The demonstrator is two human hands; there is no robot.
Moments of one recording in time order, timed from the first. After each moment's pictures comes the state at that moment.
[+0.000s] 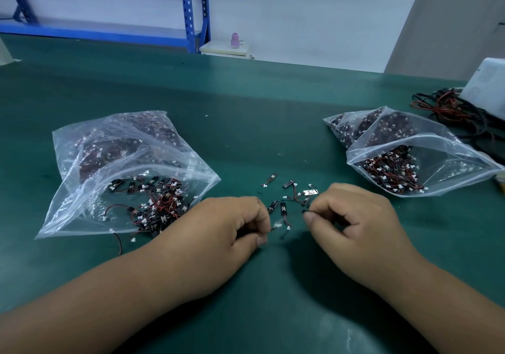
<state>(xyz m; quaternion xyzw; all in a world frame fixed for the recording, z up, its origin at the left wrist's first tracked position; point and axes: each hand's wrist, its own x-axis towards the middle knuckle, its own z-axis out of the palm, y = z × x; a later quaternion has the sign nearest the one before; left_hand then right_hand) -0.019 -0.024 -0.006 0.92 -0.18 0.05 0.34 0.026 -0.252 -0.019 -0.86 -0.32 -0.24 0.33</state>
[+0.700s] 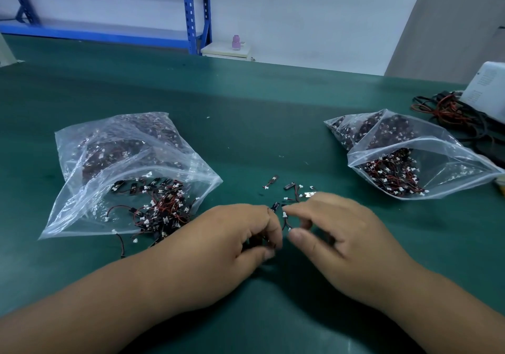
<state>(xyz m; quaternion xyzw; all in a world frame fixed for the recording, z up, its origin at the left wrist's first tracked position) -0.022 -0.025 -0.006 0.90 -0.25 0.04 0.34 0.017 -0.244 -0.017 -0.86 -0.38 -0.19 0.27</state>
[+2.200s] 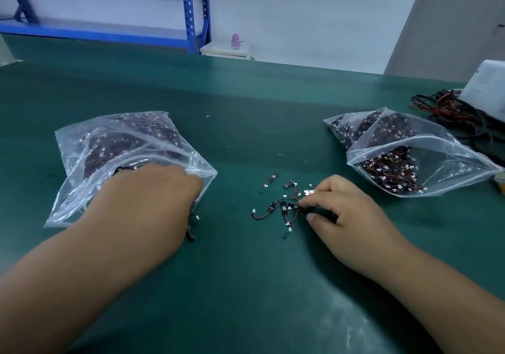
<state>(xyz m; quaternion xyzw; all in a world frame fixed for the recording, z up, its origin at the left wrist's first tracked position) -0.007 0.035 0.007 0.98 -0.04 0.12 -0.15 0.044 -0.257 -0.031 -0.92 -0.23 -0.10 0.29</state>
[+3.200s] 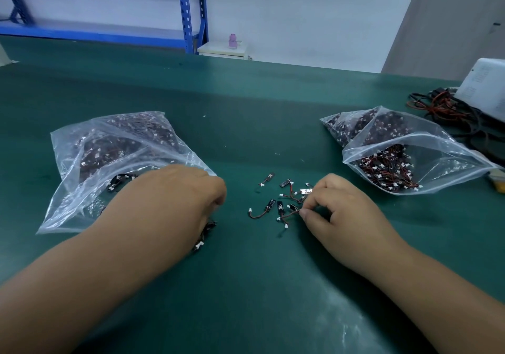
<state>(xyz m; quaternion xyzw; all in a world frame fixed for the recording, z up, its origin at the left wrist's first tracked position) -0.016 0.011 0.018 0.97 -0.15 0.17 0.02 0.040 -0.254 -0.027 -0.93 -0.22 -0.13 0.27</state>
